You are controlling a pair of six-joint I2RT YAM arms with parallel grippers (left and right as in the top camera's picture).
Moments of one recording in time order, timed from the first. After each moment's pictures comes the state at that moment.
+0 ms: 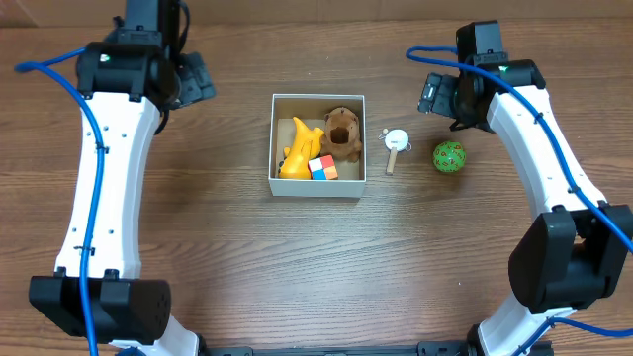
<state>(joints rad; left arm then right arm) -0.07 1.77 1.93 -1.26 -0.27 -0.44 0.09 1.87 1.64 -0.96 0.11 0.41</state>
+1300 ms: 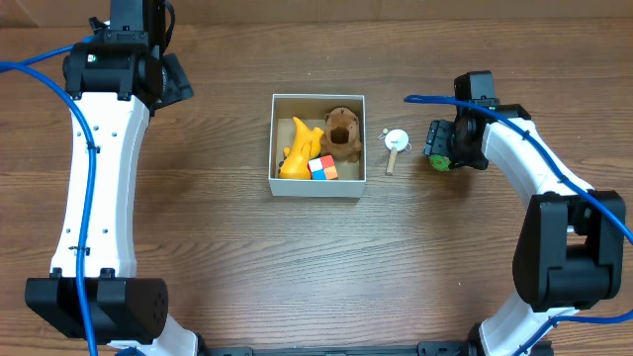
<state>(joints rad) -0.04 1.77 1.93 -1.27 -0.42 -0.44 0.05 1.87 1.29 -0.71 0.06 0.34</state>
